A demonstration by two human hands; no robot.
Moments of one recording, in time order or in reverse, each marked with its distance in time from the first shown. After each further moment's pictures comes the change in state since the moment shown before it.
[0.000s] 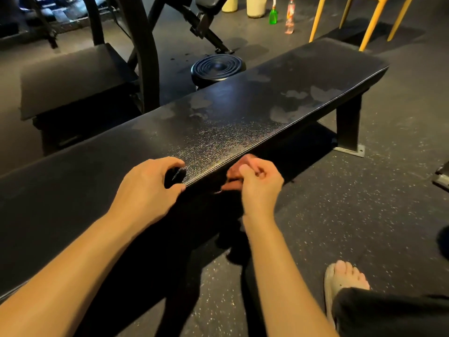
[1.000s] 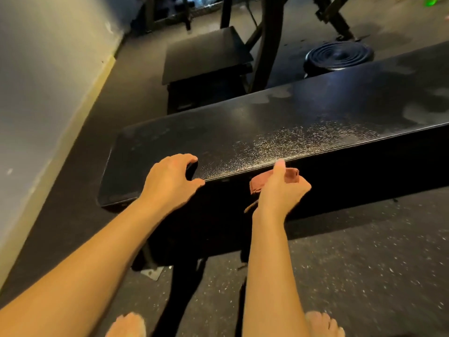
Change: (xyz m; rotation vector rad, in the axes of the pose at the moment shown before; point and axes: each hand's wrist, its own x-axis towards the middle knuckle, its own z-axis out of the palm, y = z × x) left_hand -0.120 -0.098 -0.050 0.149 0.062 -0.380; right_hand -0.120 0.034 0.081 -0.030 0.087 0.284
